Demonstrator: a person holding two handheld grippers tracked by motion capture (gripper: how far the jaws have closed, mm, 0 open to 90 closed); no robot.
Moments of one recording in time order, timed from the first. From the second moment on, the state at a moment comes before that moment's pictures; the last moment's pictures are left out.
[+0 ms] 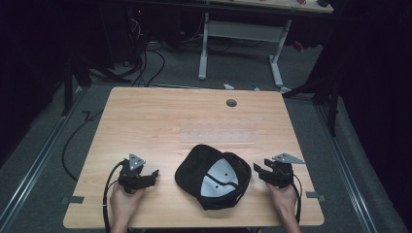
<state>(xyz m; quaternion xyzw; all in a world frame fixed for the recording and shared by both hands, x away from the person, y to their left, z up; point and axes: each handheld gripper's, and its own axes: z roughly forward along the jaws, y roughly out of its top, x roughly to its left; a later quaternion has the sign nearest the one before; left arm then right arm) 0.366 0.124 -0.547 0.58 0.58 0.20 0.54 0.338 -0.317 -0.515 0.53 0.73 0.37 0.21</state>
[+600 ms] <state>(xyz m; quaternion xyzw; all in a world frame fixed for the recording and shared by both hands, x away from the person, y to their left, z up) 0.366 0.124 -0.547 0.58 0.58 0.20 0.54 0.319 -0.318 -0.476 0.50 0.71 0.45 0.21</state>
